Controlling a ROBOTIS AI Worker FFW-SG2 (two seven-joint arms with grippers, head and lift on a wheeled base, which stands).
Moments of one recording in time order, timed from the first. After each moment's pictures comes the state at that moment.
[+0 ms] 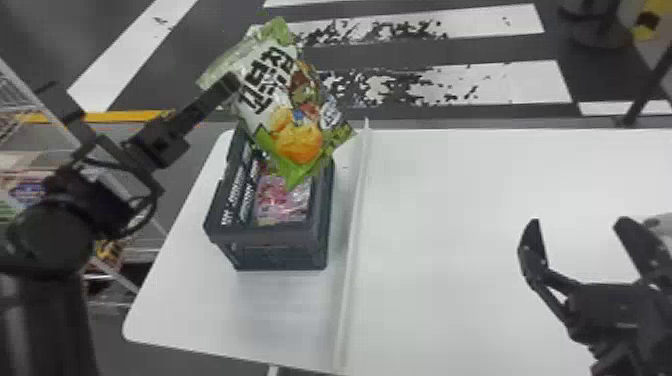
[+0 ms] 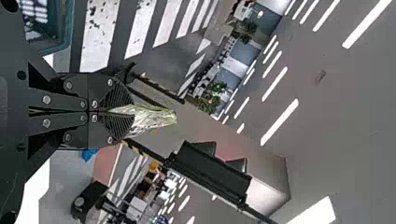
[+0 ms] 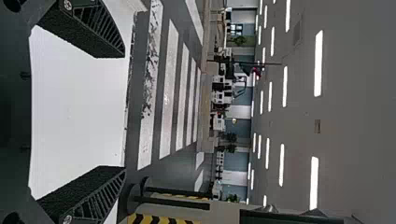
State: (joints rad) left arm -0.03 0.19 0.52 -1.93 0.65 0.84 -0.72; right arm 0.61 -0.05 0.13 -1.99 0.08 -0.16 -0.12
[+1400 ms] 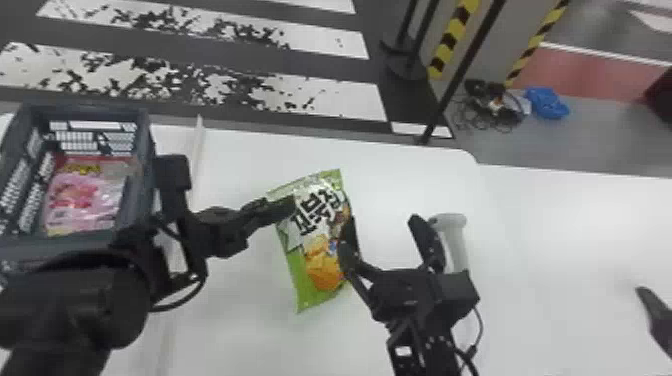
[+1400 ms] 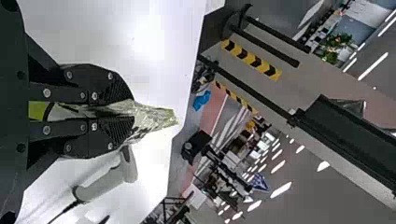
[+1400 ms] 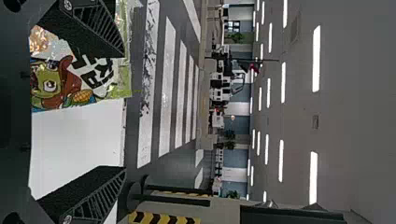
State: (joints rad) left arm -0.03 0.01 -0.18 -1.54 0.36 0.57 -0.58; right arm 0.60 -0.06 0.13 -1.98 0.06 -0.16 -0.13
